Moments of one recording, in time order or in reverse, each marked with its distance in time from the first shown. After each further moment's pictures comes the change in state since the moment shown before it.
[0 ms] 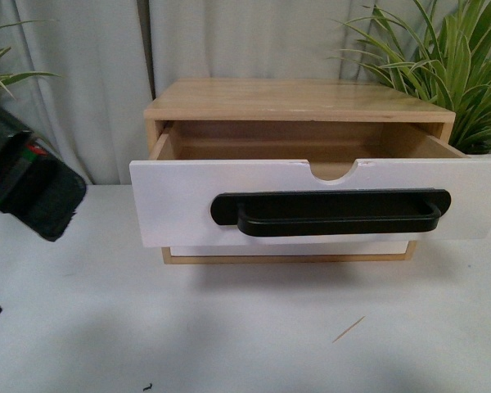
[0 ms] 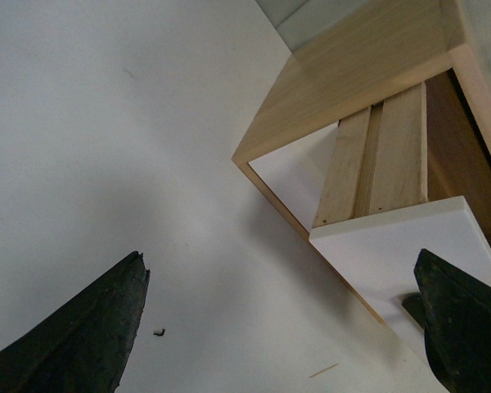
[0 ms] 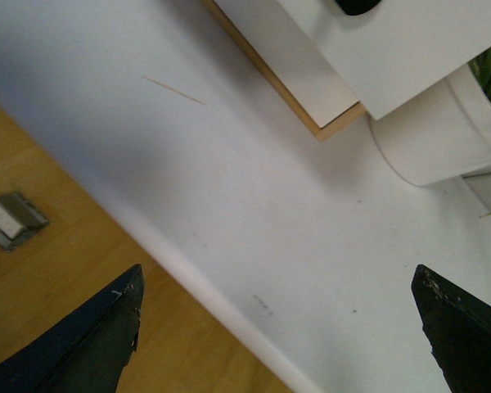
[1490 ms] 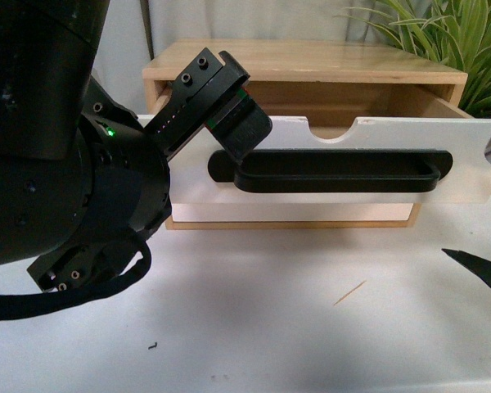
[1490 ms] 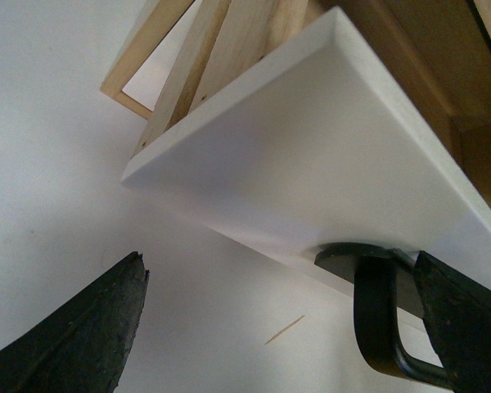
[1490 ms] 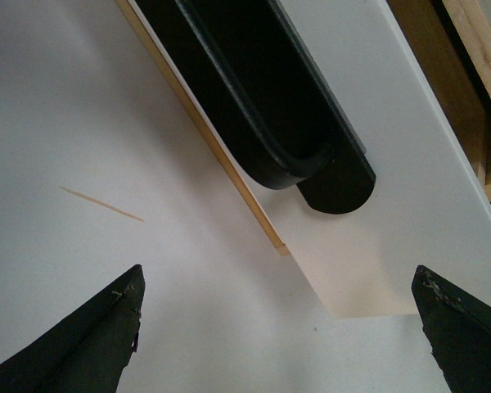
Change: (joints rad) left arm -0.019 0.370 0.316 0.030 0.222 0.141; right arm 0.295 0.540 0.294 0.319 0.220 -0.004
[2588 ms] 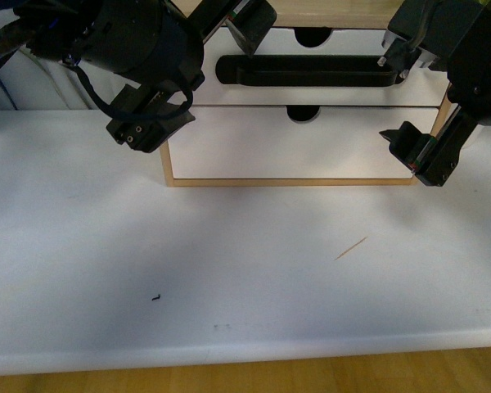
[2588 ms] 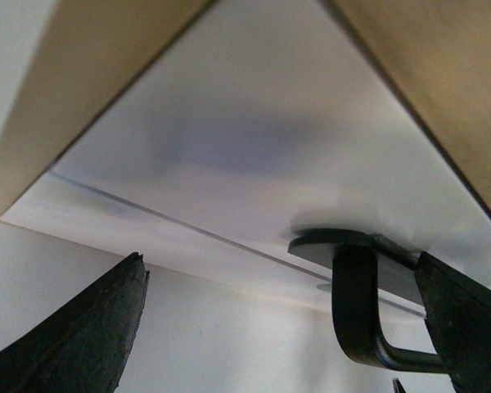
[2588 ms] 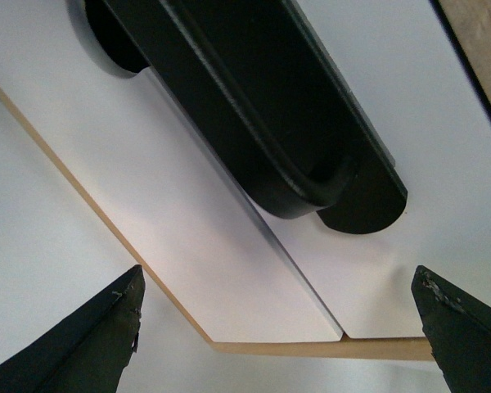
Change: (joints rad) left arm 0.164 0.344 0.448 -0.108 0.229 0.071; right arm 0.026 0.456 0.454 0.011 0.097 0.049
